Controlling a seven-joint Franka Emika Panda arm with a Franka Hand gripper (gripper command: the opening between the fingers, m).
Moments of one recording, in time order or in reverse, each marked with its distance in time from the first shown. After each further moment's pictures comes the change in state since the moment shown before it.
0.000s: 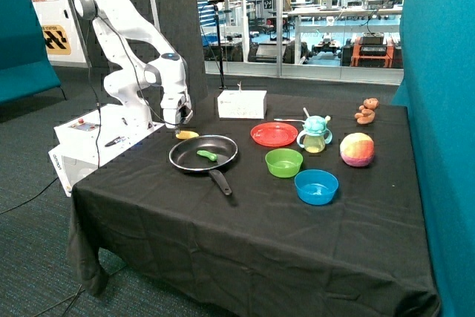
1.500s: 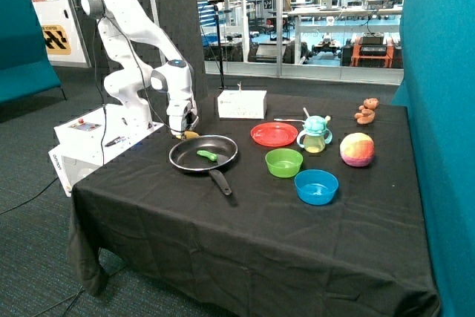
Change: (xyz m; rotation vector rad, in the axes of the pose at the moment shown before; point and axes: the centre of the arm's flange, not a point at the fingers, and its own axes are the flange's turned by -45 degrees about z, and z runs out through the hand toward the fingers) arm 0.024 0.010 0.021 0.009 -0.007 0.019
